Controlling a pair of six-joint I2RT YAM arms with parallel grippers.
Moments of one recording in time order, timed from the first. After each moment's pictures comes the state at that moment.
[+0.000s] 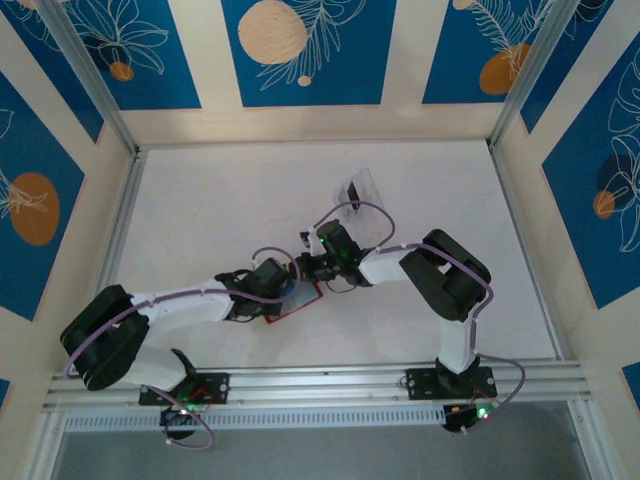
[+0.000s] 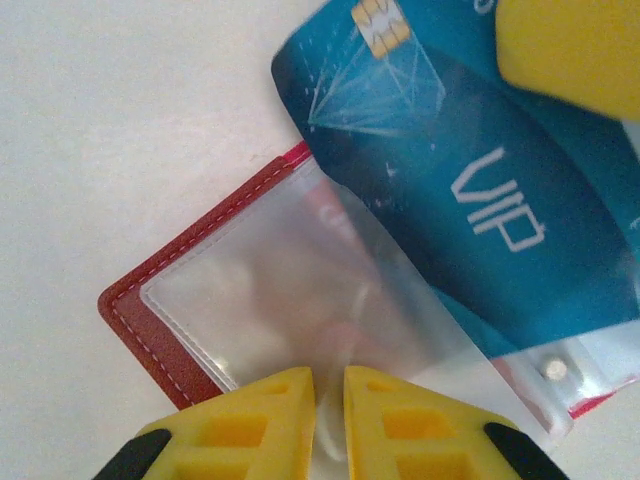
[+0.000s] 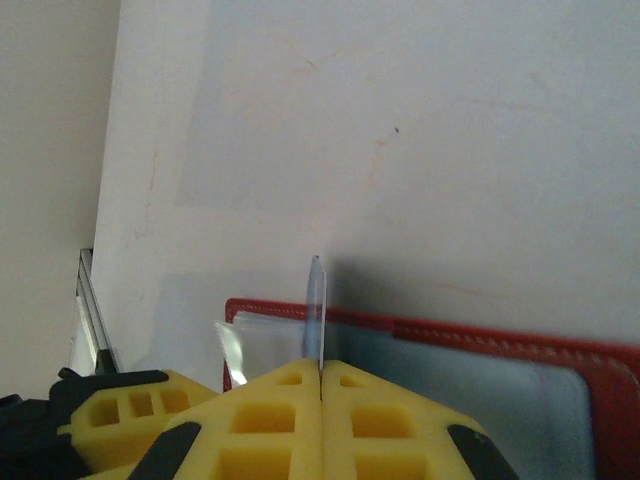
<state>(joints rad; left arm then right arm) -0.85 1.39 0.64 -0.45 -0.20 -0.68 0.76 1.90 0.88 0.32 -0.53 0.78</state>
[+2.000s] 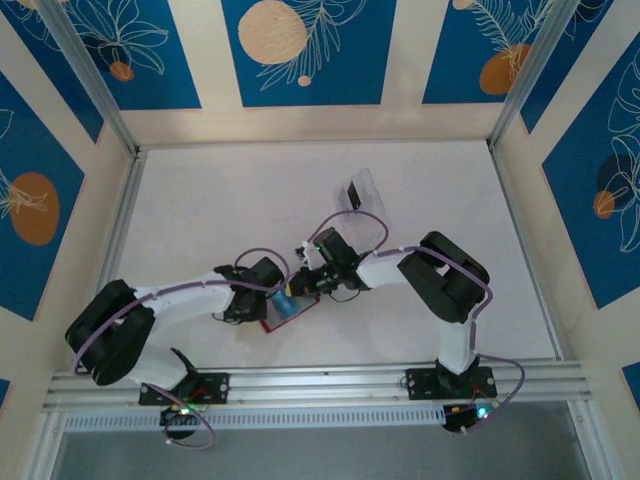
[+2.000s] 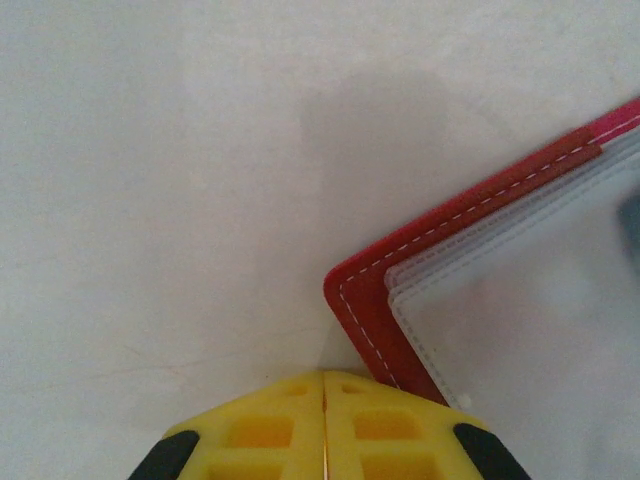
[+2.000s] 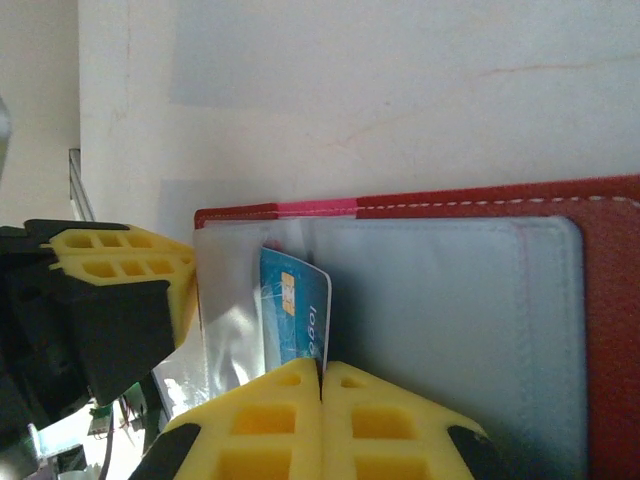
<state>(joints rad) -0.77 1.45 0.68 -0.72 -0.21 -0.80 0.79 1.91 0.89 0.17 -0.65 0.71</state>
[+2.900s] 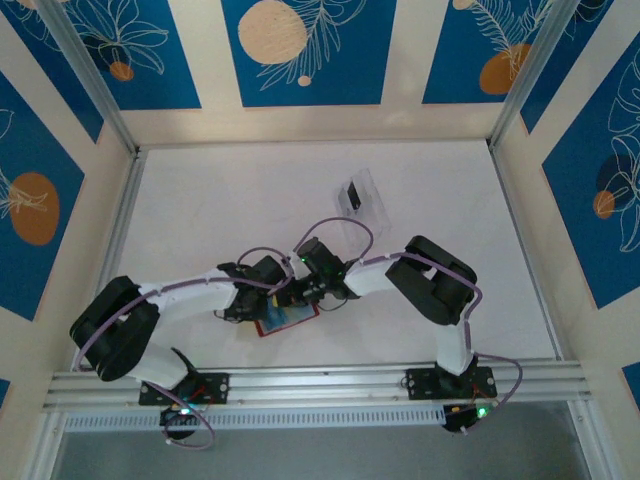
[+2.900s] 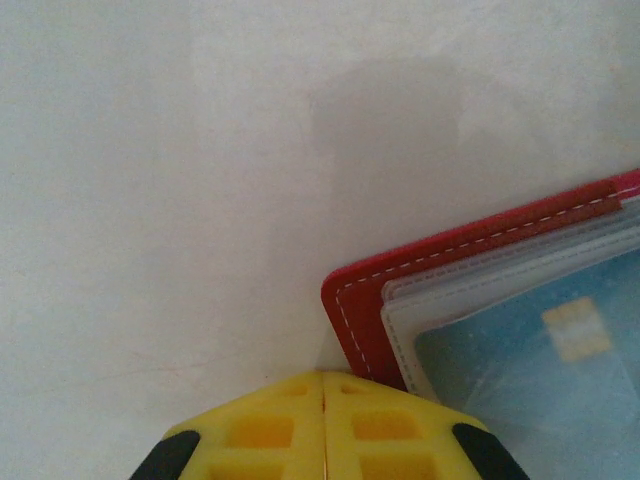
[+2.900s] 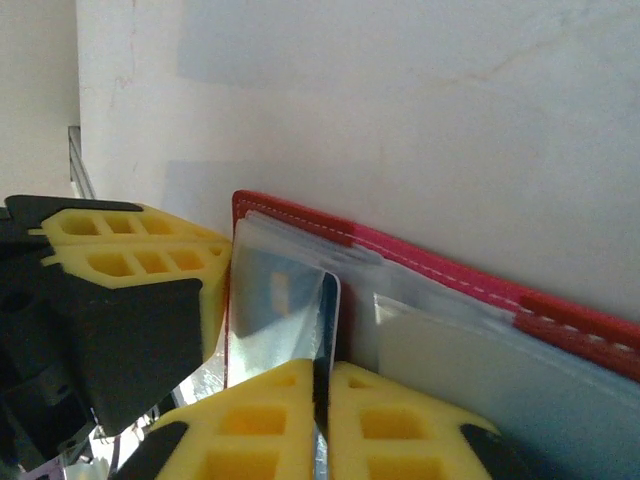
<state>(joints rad) -0.77 1.48 0.71 -0.74 -0.21 -0.78 0.90 1.94 0.92 0.21 -0.61 0.79</state>
